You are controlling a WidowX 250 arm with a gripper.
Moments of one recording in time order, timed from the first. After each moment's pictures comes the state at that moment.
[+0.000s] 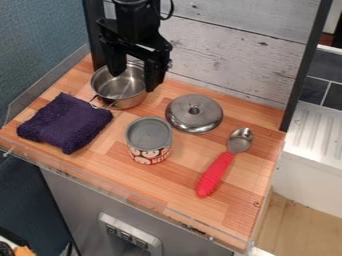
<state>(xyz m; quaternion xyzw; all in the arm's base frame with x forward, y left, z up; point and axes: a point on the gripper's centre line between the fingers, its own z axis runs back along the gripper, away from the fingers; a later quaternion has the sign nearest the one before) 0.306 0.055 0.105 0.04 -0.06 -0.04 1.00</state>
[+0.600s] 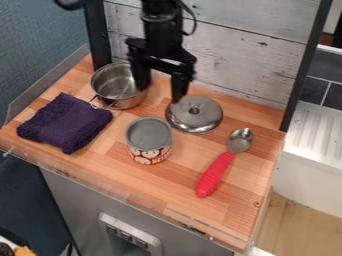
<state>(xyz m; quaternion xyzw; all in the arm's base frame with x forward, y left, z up) 0.339 0.029 0.063 -0.01 -0.02 -0.03 1.00</state>
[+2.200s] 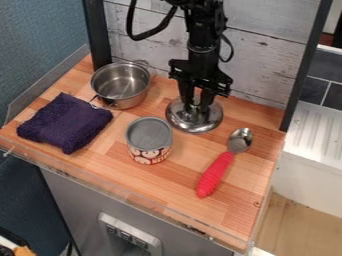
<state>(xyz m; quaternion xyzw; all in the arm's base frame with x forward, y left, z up) 0.397 0.003 0.007 0.00 -0.05 -0.03 1.00</state>
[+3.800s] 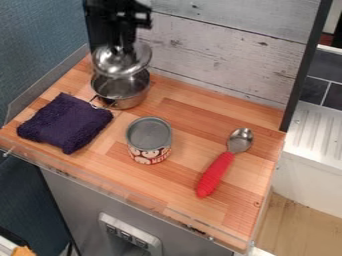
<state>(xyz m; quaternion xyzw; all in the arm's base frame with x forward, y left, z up) 0.380 0.139 0.082 0.03 -0.10 0.11 0.99</state>
